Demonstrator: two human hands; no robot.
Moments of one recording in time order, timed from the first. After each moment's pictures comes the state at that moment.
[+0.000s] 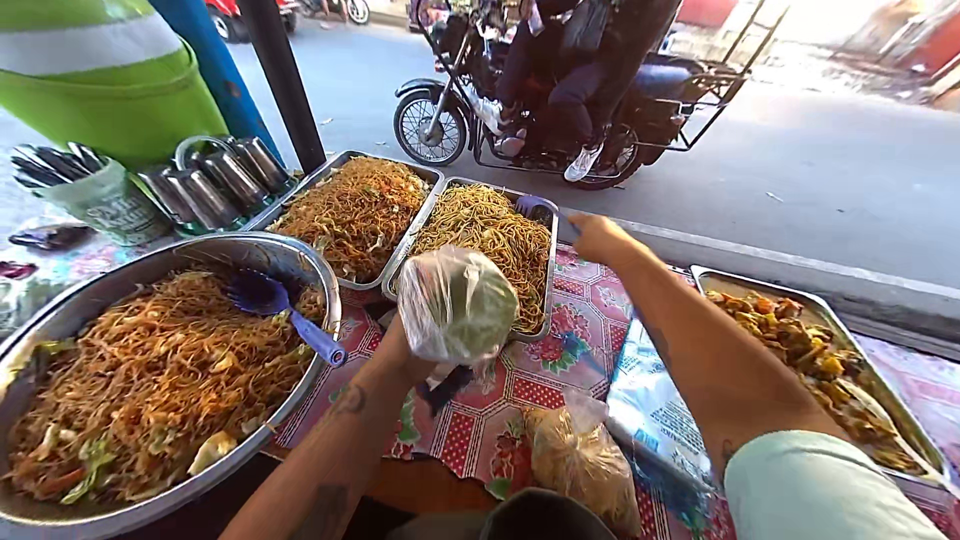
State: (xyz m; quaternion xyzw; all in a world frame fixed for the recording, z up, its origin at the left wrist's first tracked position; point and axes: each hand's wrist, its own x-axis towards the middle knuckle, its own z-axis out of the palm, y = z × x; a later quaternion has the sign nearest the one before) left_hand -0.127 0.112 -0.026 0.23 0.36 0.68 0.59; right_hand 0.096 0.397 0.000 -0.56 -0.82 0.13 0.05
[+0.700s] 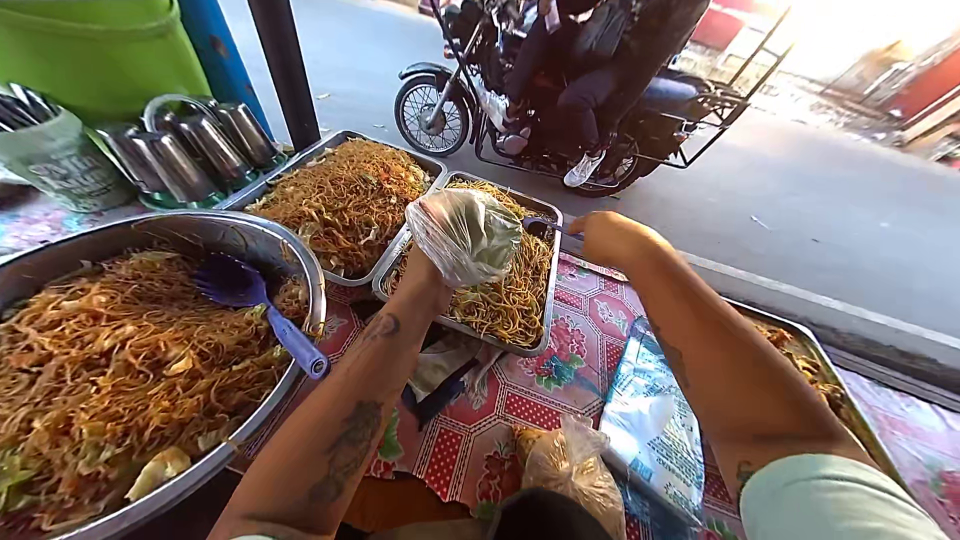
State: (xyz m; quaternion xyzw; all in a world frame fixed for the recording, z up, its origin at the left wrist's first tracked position) left_hand -0.133 0.203 -0.014 0.21 0.43 0.73 0.49; right_hand 0.072 0.382 0.047 -0.51 -0.86 0.01 -0.10
